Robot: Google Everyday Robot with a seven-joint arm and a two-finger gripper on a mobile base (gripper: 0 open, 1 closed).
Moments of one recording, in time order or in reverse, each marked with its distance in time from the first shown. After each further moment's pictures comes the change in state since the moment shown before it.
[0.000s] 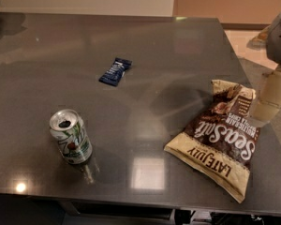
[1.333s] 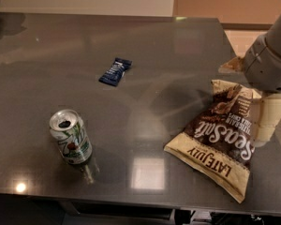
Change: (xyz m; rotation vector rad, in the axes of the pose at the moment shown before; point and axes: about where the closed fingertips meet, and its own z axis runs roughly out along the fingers) arm 0.005 0.018 0.055 -0.124 0.008 -0.346
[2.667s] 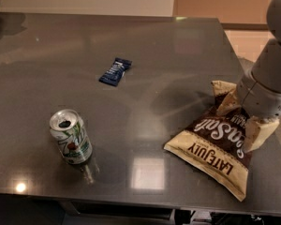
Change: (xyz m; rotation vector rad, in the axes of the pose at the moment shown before) arm 0.022 0.029 0.052 -0.128 0.055 -0.229
